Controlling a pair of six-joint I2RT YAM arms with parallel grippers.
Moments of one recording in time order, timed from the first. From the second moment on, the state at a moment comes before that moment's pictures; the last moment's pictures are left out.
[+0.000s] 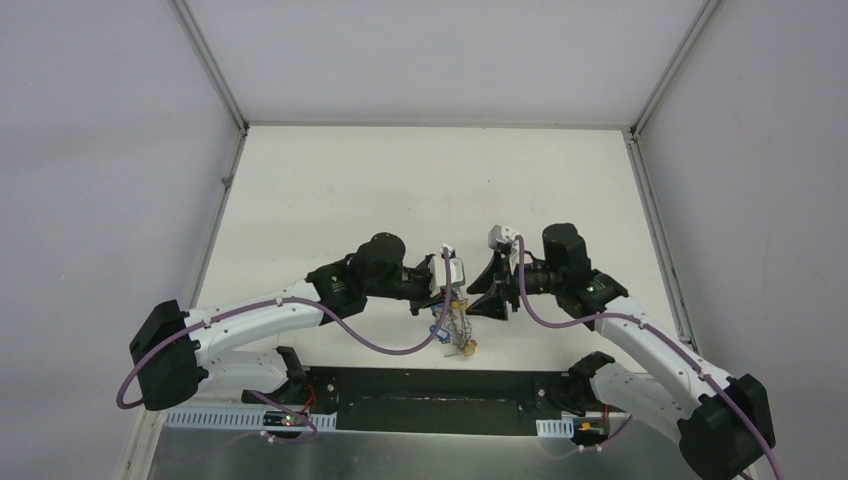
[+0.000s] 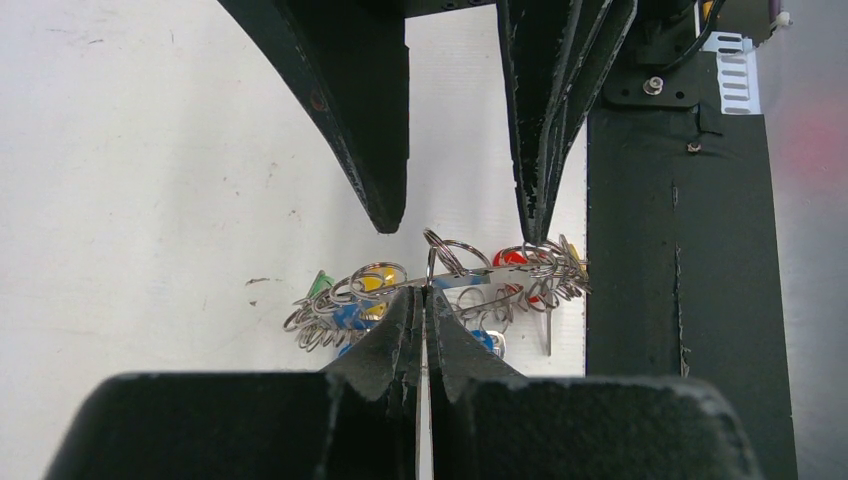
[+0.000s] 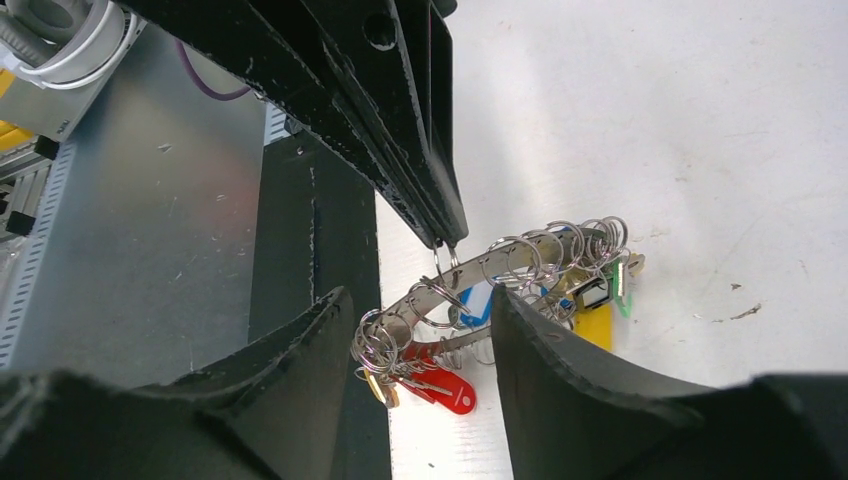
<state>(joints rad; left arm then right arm) -1.01 1.16 0.76 0.05 0.40 0.25 0.55 0.92 0.57 -0.16 -0.99 -0.09</state>
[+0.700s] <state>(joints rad) -1.01 1.16 0.75 0.05 0.40 0.22 0.58 0.93 0.54 -0.16 -1.02 0.10</state>
